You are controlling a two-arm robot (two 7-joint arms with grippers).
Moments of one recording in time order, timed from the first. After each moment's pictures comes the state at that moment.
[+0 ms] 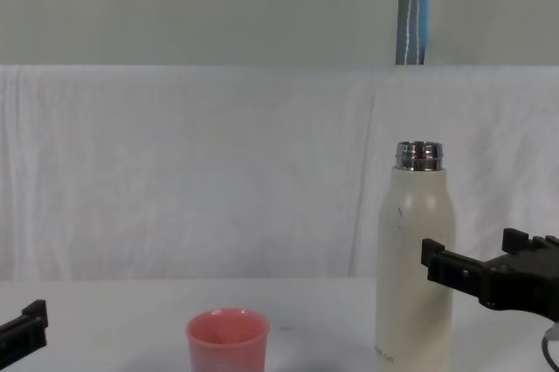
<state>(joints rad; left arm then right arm) 0.27 0.24 0.04 -1.85 -0.25 -0.02 -0.02 -0.02 0.14 -0.20 -1.72 0.15 0.03 0.18</state>
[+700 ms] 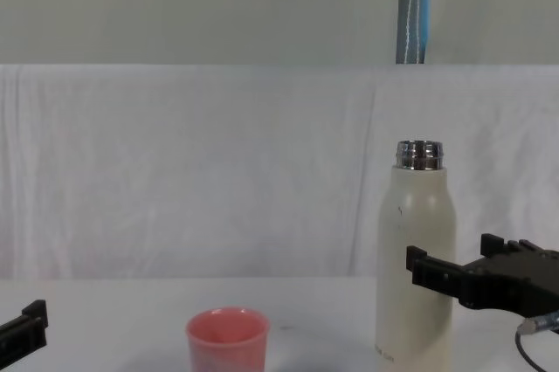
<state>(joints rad) 0.27 0.24 0.04 -1.85 -0.25 -0.02 -0.02 0.10 0.16 -0.23 -1.57 0.17 0.02 0.21</state>
